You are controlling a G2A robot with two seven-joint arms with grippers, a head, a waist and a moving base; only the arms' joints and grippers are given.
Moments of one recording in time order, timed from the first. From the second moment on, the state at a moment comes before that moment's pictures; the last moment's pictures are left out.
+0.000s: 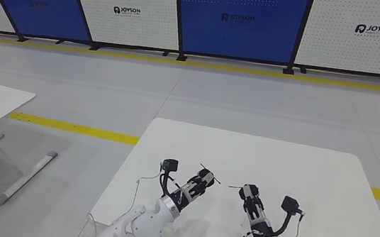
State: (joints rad) left arm 1.49 -1.19 -1.09 -1.61 0.30 -0.24 0.01; right arm -1.50 -1.23 0.96 -1.61 -0.25 -0.16 -0.20
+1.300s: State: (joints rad) left arm 1.50 -1.21 -1.05 -1.63 0.35 -0.10 0.09; right arm -1.50 -1.26 0.93 -1.58 -0.29 -0.20 -0.24
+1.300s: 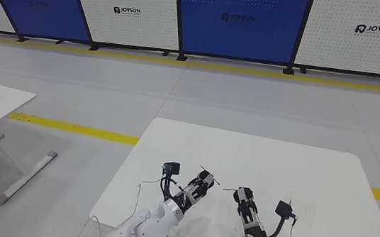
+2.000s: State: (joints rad) left arm 1.50 -1.21 -1.04 -1.63 0.34 -0.09 0.10; right arm -1.49 -1.27 0.95 -1.58 -0.27 -0.16 -0.22
